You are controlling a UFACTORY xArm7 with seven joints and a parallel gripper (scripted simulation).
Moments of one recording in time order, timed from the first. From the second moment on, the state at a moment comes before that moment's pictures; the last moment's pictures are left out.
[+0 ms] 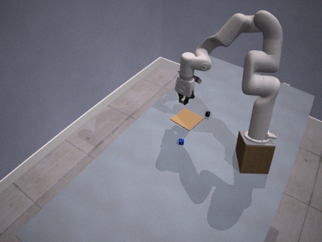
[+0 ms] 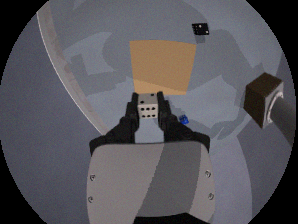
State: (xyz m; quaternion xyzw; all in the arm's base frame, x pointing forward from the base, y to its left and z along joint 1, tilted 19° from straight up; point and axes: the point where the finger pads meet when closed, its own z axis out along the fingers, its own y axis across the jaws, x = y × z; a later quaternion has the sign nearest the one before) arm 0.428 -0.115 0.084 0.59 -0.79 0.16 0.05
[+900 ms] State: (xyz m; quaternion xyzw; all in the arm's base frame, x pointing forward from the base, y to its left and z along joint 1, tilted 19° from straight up) arm 0.433 -0.138 0.018 0.59 -0.79 0.16 0.05
